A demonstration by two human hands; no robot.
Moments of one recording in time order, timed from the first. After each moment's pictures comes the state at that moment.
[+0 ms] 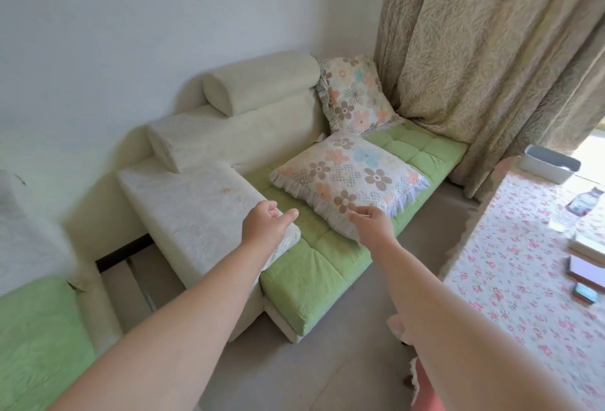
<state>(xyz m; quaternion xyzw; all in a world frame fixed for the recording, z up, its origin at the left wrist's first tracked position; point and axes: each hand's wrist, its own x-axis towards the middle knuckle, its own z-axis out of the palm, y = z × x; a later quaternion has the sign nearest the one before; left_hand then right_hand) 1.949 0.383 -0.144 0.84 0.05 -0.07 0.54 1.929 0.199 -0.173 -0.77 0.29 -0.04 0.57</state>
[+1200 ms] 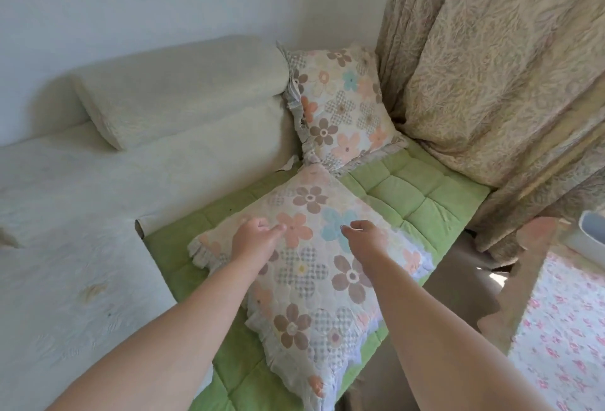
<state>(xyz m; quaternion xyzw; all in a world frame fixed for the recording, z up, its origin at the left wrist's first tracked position) 2.396 0.098 -0.235 0.84 0.12 -0.15 0.51 2.375 -0.090 -0.253 -0.79 0.34 0.03 0.51</state>
